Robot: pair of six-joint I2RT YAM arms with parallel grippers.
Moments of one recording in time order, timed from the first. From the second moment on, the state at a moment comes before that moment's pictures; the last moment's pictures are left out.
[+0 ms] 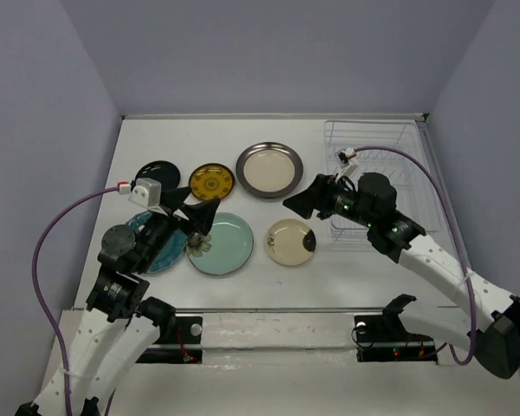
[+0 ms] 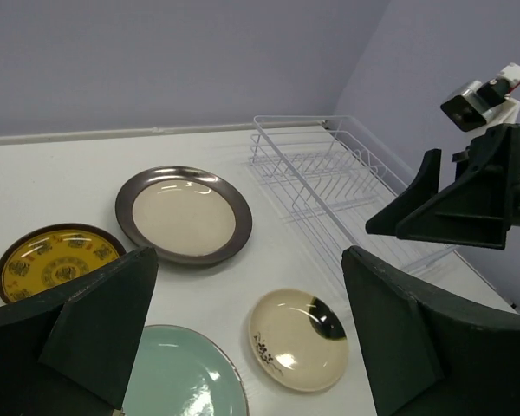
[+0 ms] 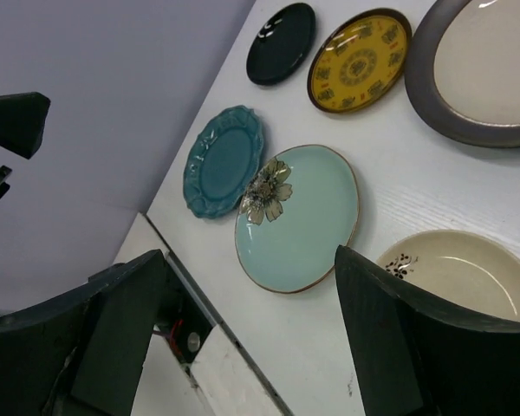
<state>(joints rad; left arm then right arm) -0.44 0.45 0.66 -0.09 0.11 -0.34 0.60 1.02 0.80 0.04 -0.32 0.68</state>
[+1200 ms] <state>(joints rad) -0.20 1.05 0.72 -0.22 -0.11 -0.62 0.82 1.18 0.71 0.19 -0.25 0.63</state>
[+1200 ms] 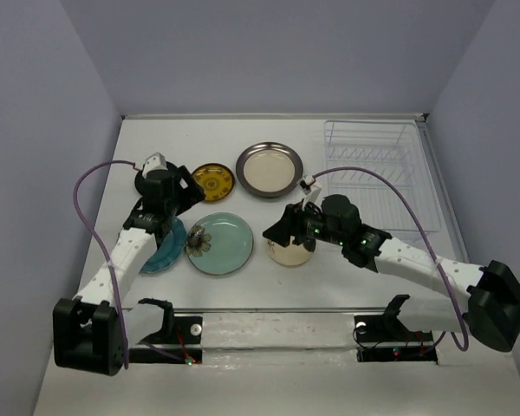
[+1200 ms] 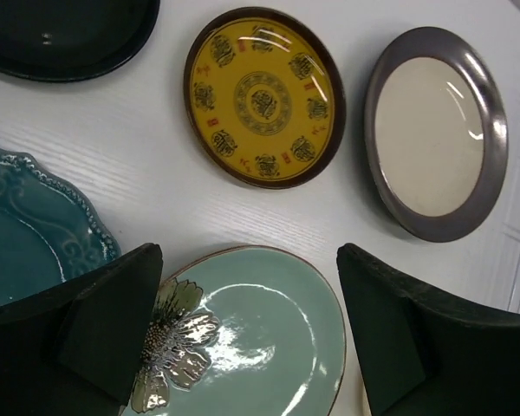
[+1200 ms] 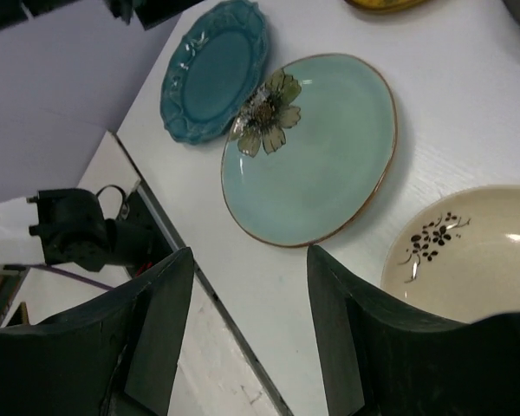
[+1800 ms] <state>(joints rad) -0.14 1.59 0.93 -0.17 -0.16 -0.85 0.85 0.94 0.54 0.21 -0.23 0.62</state>
